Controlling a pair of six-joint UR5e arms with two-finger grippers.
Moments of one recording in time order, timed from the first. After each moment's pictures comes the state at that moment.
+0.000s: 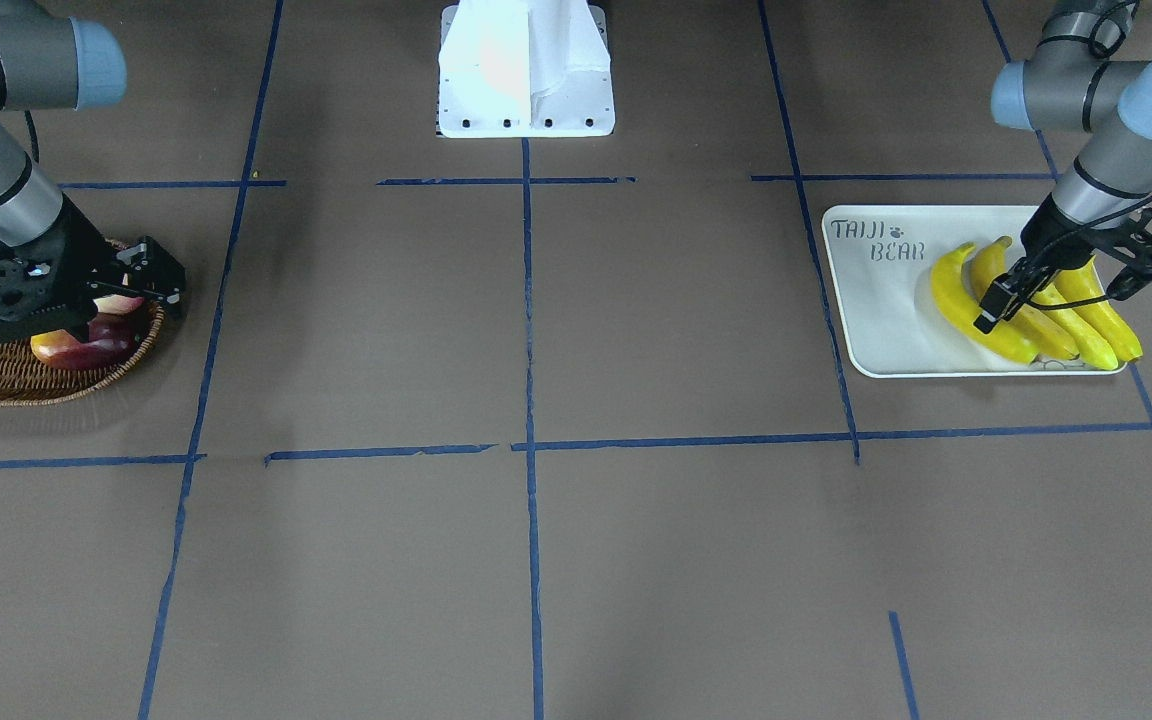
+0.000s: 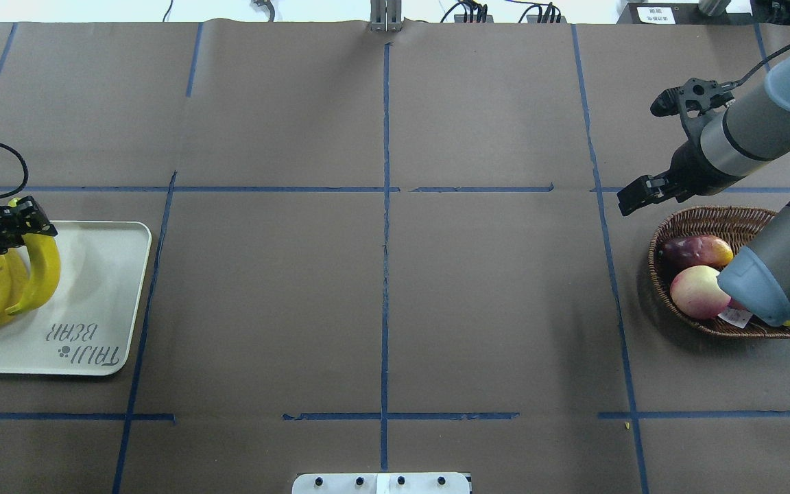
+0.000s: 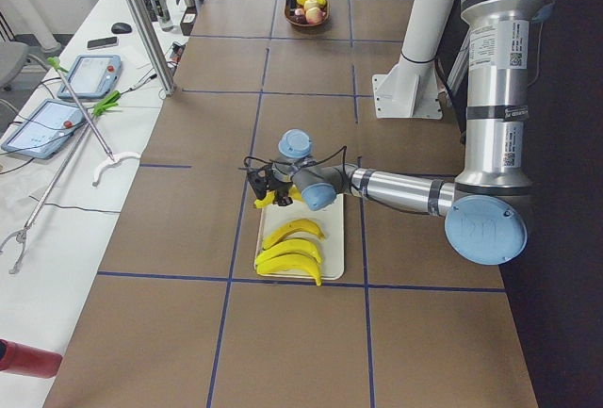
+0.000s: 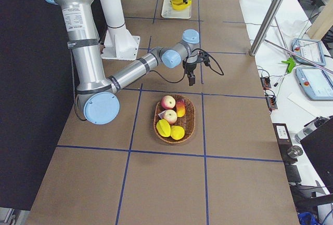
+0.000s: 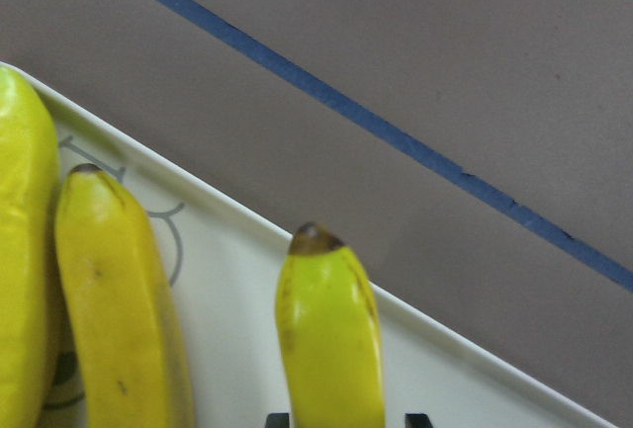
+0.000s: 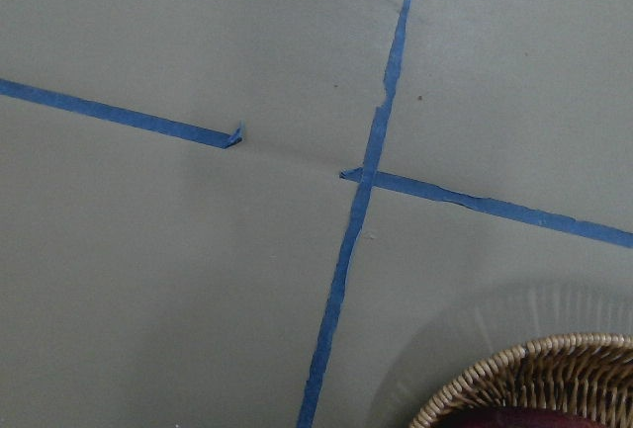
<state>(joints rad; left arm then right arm) -0.94 -1.44 -1.68 -2.37 -2.03 -1.38 0.95 -1.39 1.90 -1.48 2.14 0.59</state>
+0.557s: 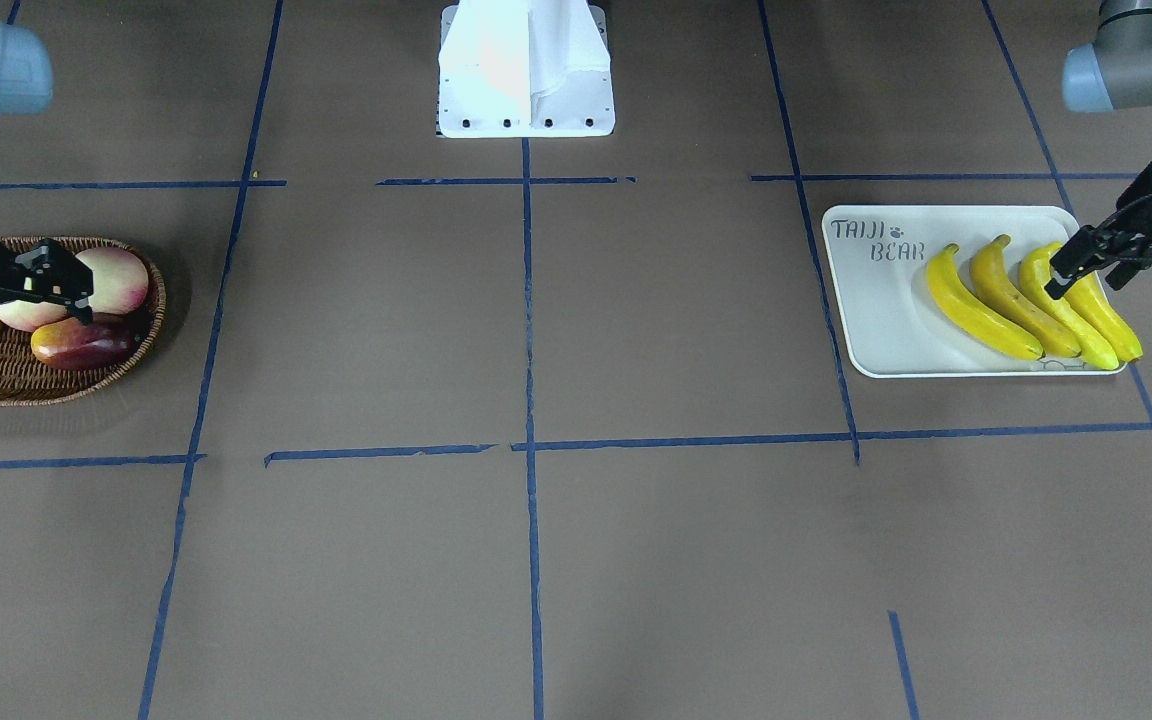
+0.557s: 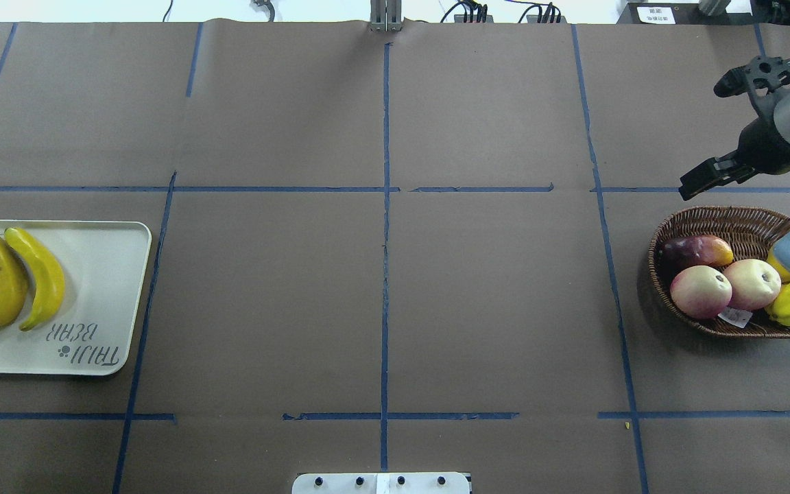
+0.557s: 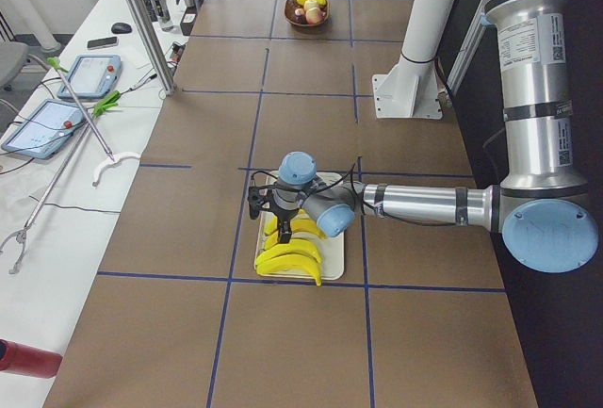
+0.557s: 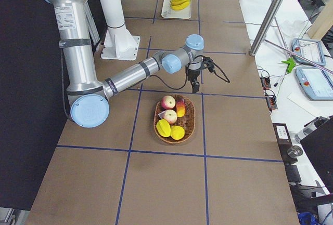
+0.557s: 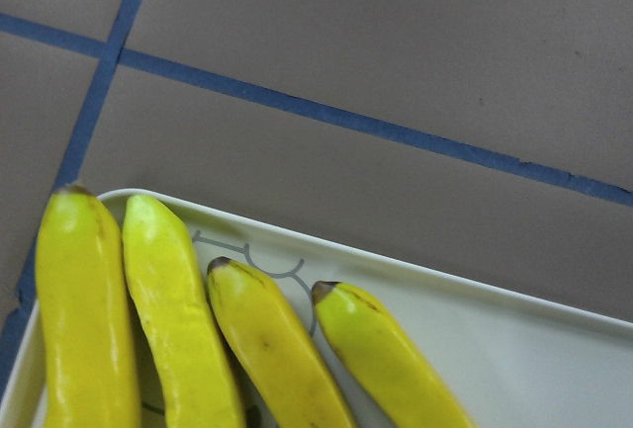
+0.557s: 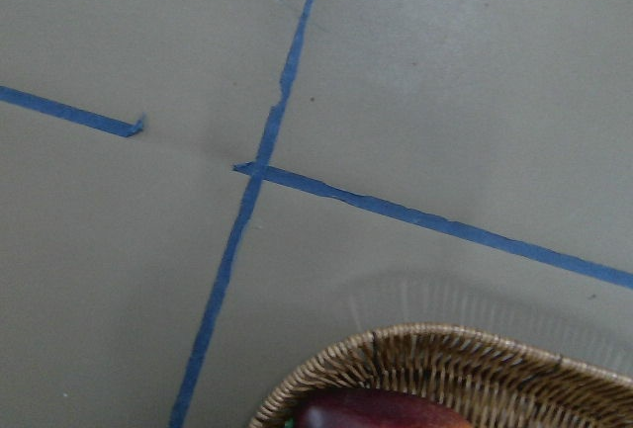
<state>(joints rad) -1.16 -1.40 -1.69 -2.27 -2.20 -0.82 1.10 -1.44 1.89 -1.54 2.18 0.34</state>
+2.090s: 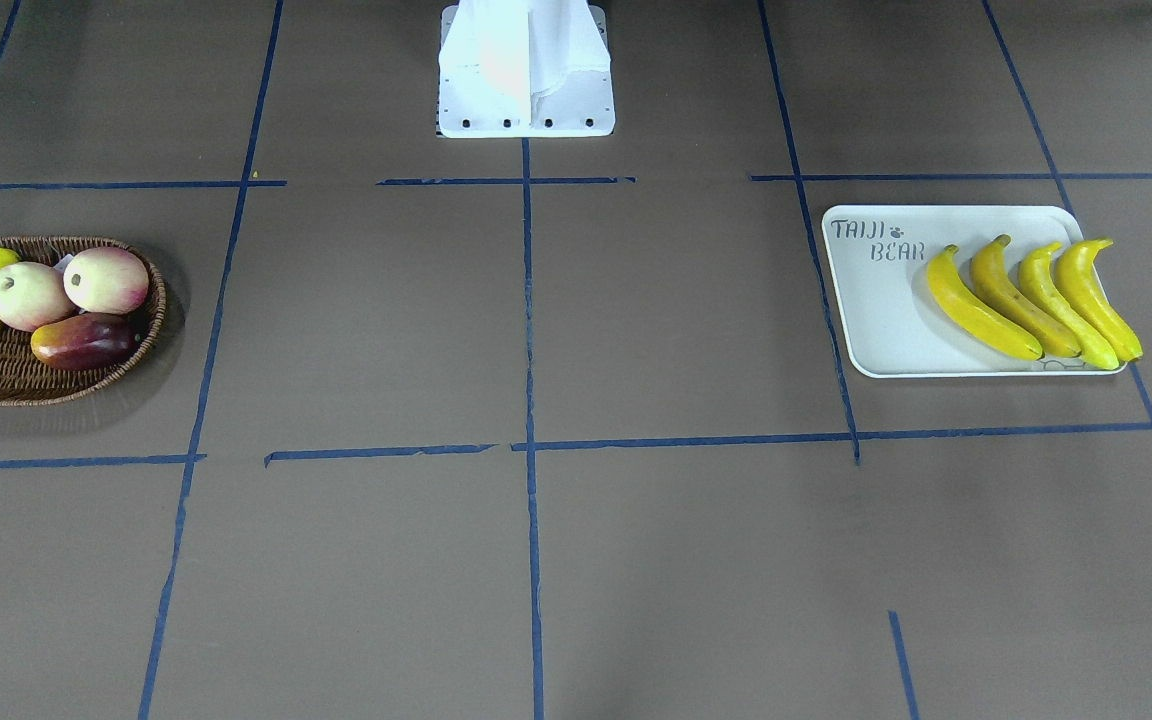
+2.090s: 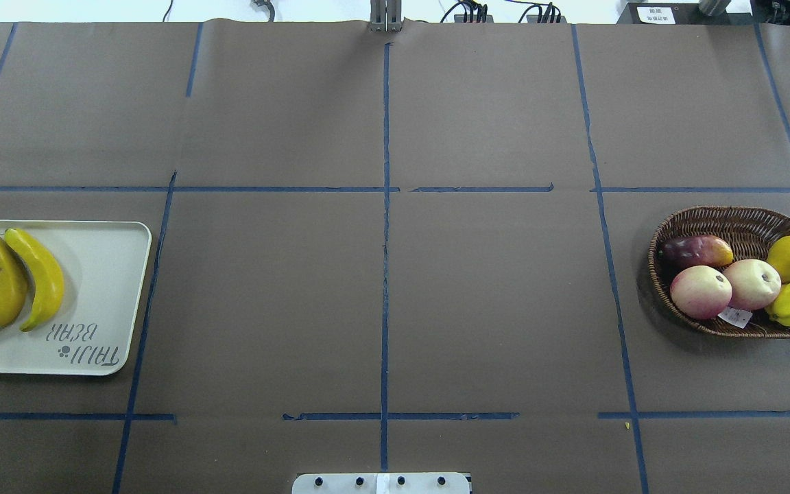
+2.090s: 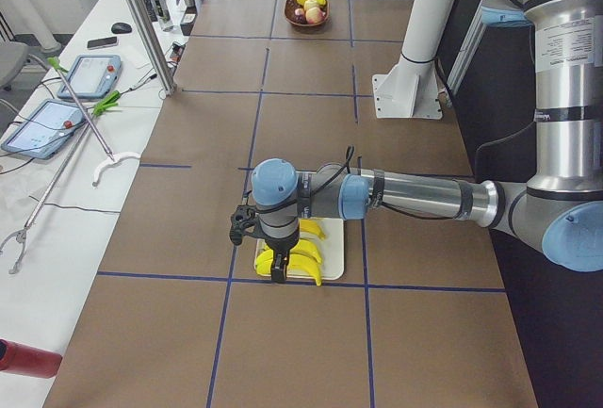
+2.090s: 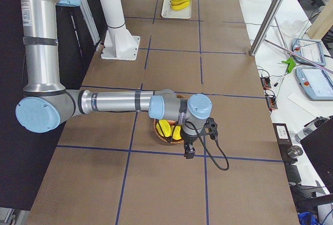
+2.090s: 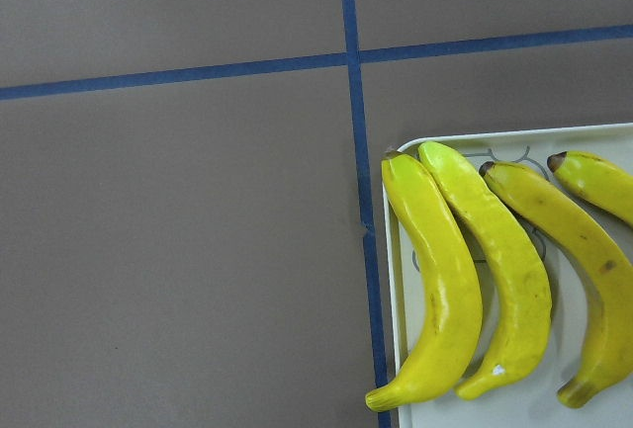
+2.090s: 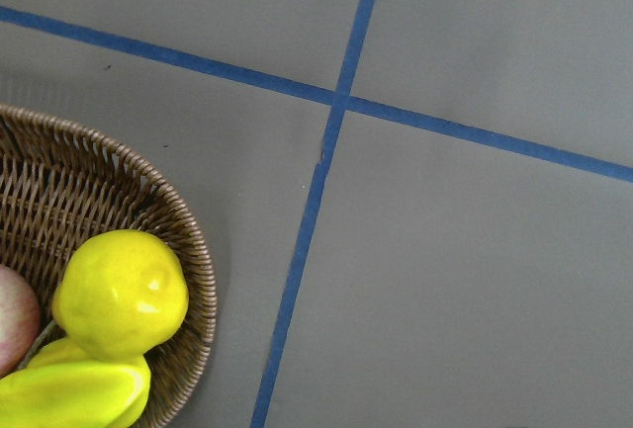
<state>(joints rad) -1.56 -1.43 -1.79 -1.48 -2.31 0.07 1.55 -1.57 1.64 -1.70 2.28 -0.20</state>
